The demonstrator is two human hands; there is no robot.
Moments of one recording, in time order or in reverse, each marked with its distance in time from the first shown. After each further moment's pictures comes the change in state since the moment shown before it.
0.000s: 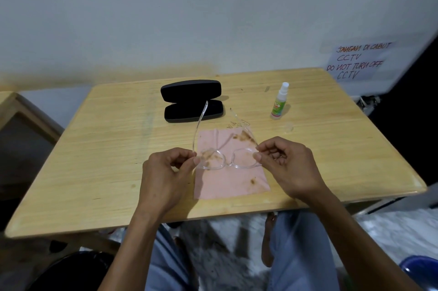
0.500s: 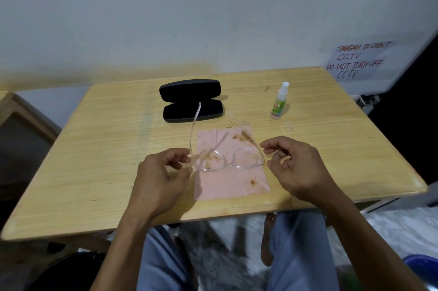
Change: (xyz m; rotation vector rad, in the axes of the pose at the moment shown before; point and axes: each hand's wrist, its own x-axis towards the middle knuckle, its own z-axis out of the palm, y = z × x) left_hand 0.004 -0.011 -0.012 0.093 -0.106 0.007; right_hand -0.005 -0.010 -0.017 -0.165 -0.068 -0.024
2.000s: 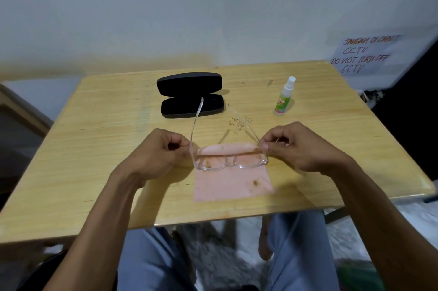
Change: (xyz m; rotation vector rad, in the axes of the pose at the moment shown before) left_hand 0.060 -0.002 -0.013 -0.131 -0.433 -0.062; right_hand 0.053 -0.001 -0.019 0.008 -0.395 0.054
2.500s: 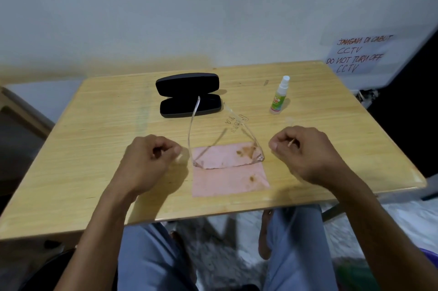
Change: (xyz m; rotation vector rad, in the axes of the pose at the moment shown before) left_hand -0.035 0.001 0.004 0.120 0.325 0.010; right_hand -0.036 -0.001 0.011 -0.139 0.357 0.038
